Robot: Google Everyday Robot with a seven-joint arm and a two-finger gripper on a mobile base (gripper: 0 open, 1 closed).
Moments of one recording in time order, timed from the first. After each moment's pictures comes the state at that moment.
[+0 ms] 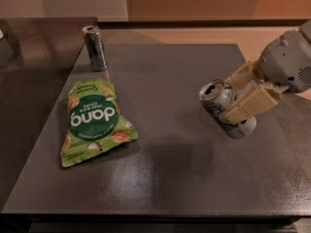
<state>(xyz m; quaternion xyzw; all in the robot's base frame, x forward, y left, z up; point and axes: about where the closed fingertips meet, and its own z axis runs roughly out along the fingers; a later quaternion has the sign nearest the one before) 0.430 -0.141 0.943 -0.62 0.71 0.23 0.25</state>
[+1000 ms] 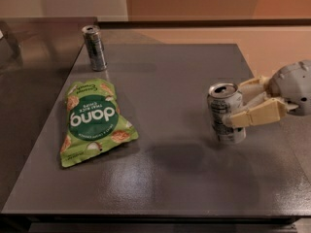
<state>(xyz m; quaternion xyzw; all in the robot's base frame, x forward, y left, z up) 0.430 -0.153 0.931 -0.52 0.67 0.37 0.37</state>
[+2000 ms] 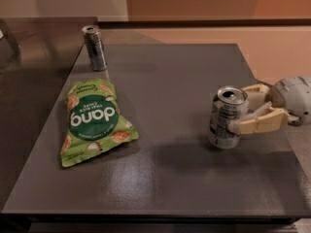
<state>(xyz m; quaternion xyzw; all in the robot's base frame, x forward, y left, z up) 0.424 -0.159 0.923 -0.53 0.56 0.47 0.43</state>
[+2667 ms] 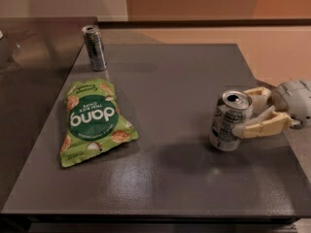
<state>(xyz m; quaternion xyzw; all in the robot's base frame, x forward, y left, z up) 0.421 -0.166 0.917 -0.55 0.53 0.48 0.44</state>
